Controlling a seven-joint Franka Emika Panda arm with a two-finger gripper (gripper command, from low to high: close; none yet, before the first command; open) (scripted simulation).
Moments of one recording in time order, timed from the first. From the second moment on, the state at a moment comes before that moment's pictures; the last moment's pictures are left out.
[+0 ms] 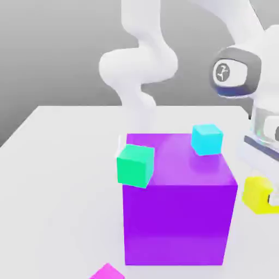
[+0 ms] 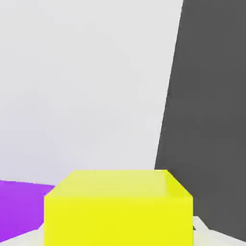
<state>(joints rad) 0.41 0.00 0.02 -2.36 -0.20 2.50 -0.23</state>
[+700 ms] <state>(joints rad) 0.14 -0.31 -0.14 -2.45 -0.05 2.14 0.29</state>
